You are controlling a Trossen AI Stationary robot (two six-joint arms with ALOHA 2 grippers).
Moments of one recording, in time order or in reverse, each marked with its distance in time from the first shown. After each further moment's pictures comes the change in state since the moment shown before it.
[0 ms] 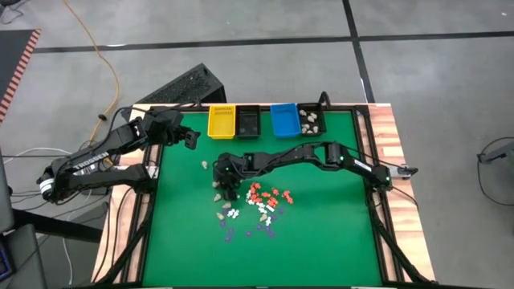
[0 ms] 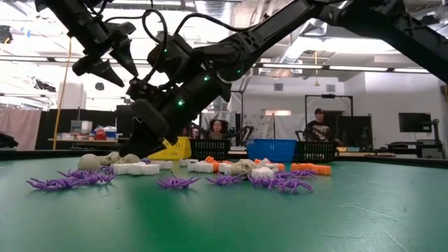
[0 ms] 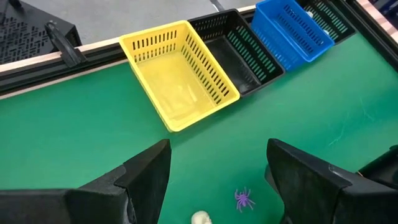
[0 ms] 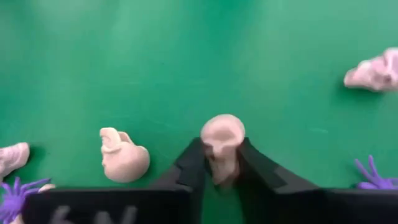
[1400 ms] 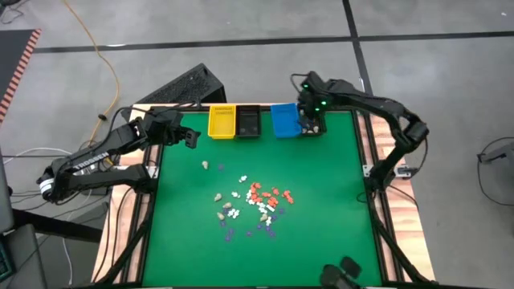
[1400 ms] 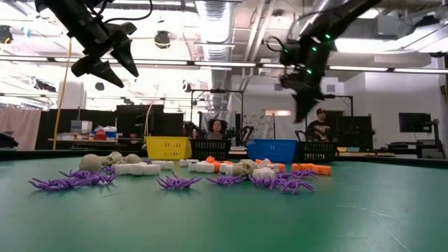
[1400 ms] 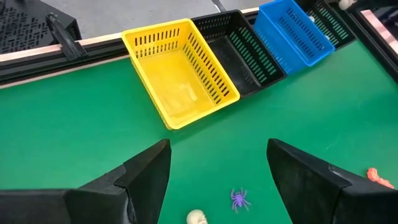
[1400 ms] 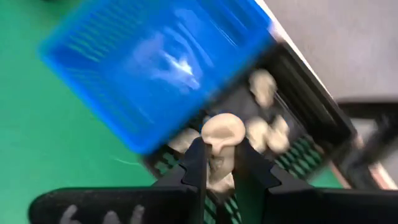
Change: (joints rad) left arm 0.000 0.000 -0.002 0.001 -0.002 -0.045; right arm -0.731 -0.810 -0.569 -0.654 0.177 -0.056
